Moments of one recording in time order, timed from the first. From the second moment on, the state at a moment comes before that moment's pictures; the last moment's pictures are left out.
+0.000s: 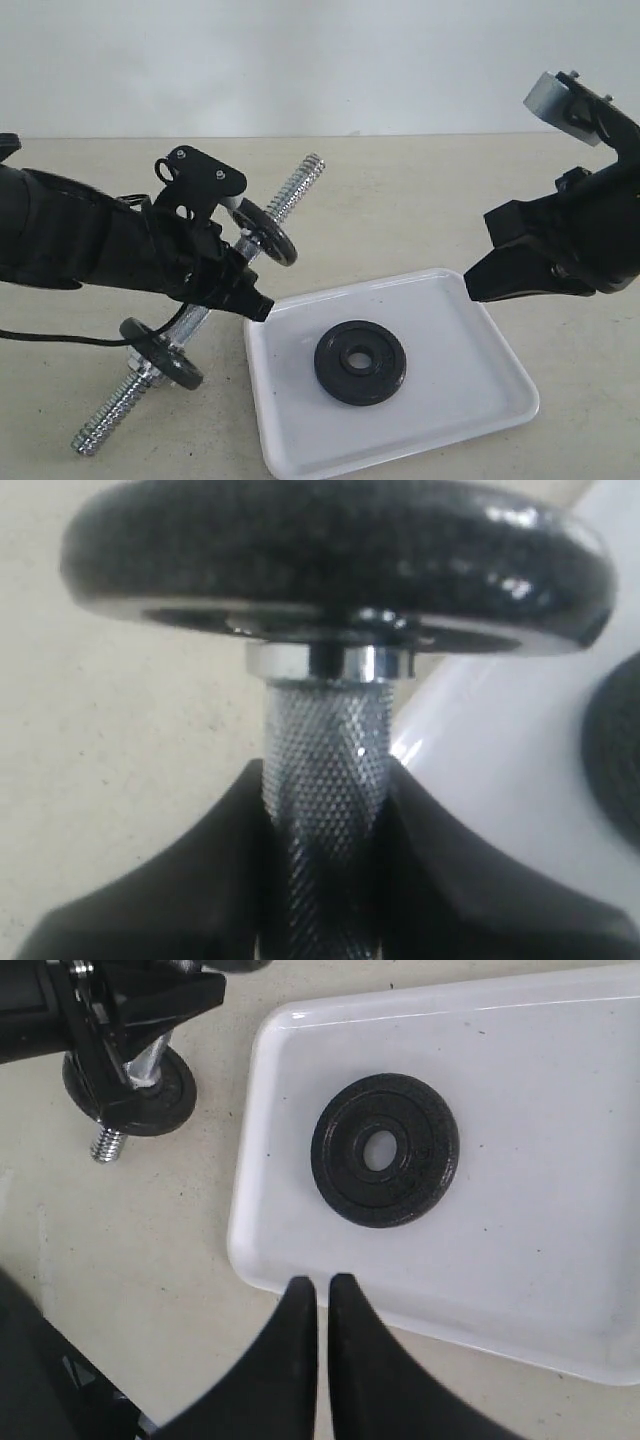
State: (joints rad) left arm -0.55 1.75 -0.83 -1.74 -0.01 1.82; right arm 0.17 1.28 -0.78 0.83 0.91 -0.59
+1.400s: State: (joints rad) left arm -0.55 1.26 -0.46 -1.64 0.13 1.90; right arm 0.54 1.28 -0.78 0.96 0.70 -0.65
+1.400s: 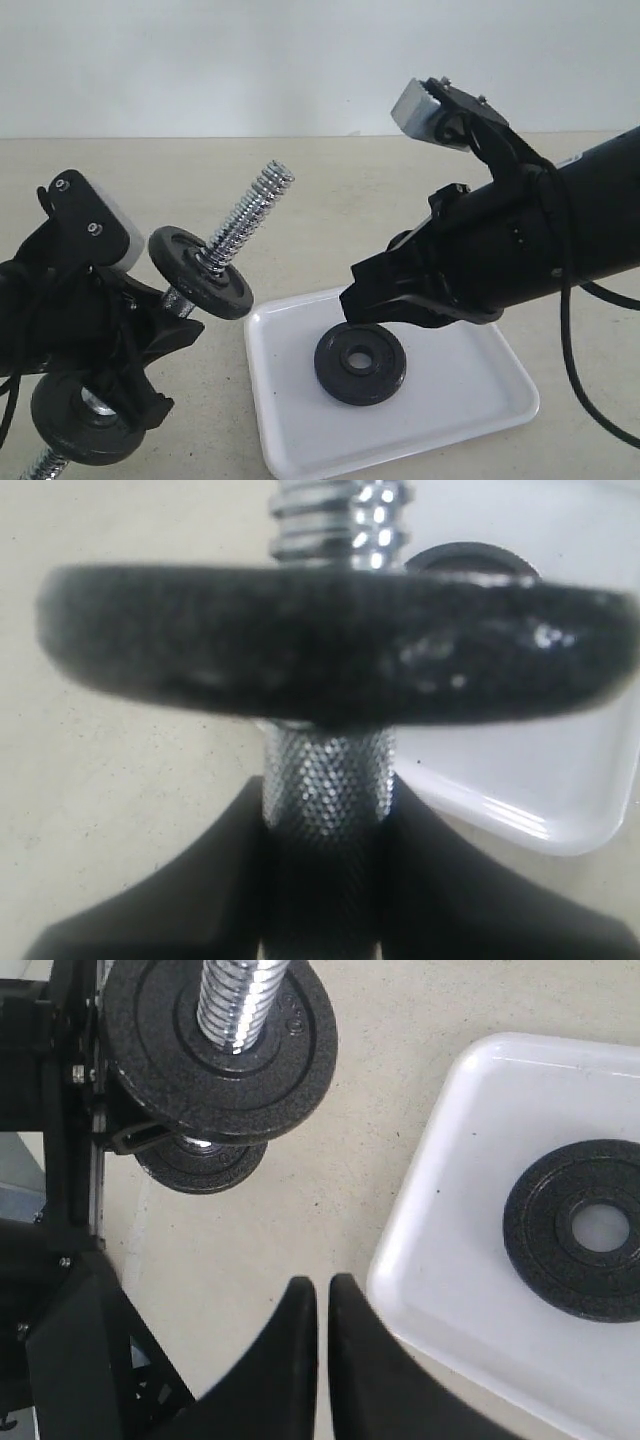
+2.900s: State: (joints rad) left arm -0.55 1.22 -0.46 -1.64 0.08 1.90; right arm 0.54 1.28 -0.78 0.94 0.64 -0.66
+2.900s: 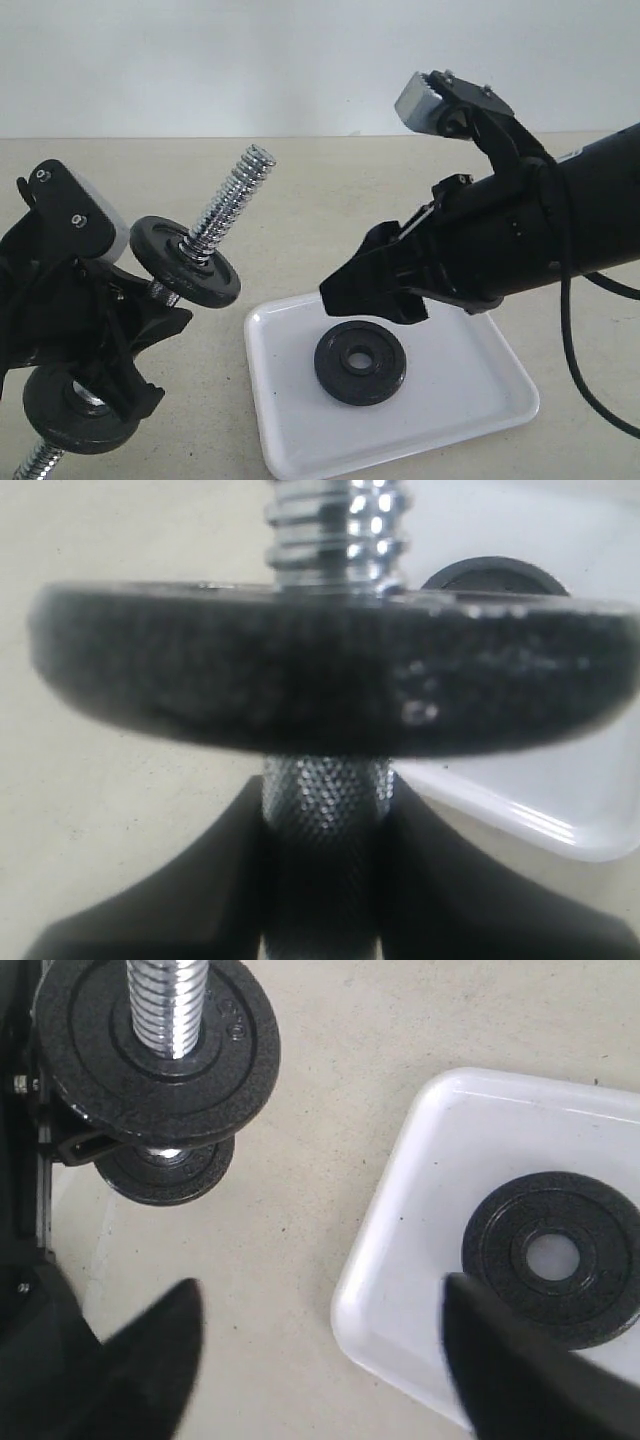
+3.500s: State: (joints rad) left arm -0.55 1.22 -0.46 -1.64 0.06 1.95; right arm 0.56 1.32 -0.78 0.93 0.48 -0.68
